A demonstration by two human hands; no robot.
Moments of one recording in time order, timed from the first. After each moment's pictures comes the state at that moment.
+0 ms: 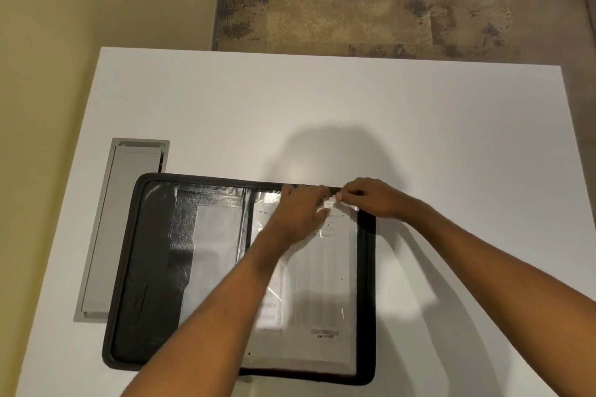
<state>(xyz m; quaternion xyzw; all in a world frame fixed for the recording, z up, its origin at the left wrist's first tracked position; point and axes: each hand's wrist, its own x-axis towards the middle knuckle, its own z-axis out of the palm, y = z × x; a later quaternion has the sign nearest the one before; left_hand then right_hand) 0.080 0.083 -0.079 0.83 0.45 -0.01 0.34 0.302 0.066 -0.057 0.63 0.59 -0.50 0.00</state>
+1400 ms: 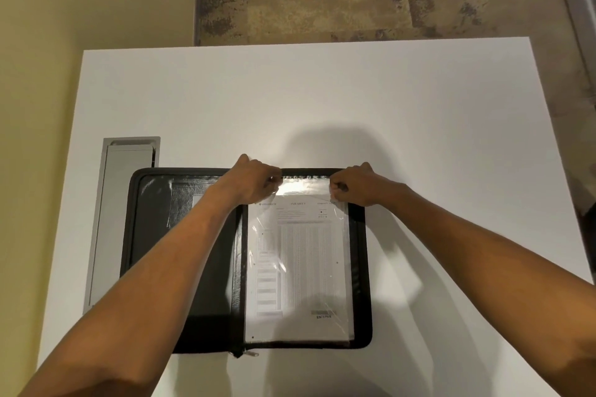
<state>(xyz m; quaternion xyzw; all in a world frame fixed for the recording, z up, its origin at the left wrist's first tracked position) 0.011 0.153 -0.079 0.89 0.36 -0.17 0.24 0.289 0.046 -0.046 0.61 0.68 -0.40 0.08</state>
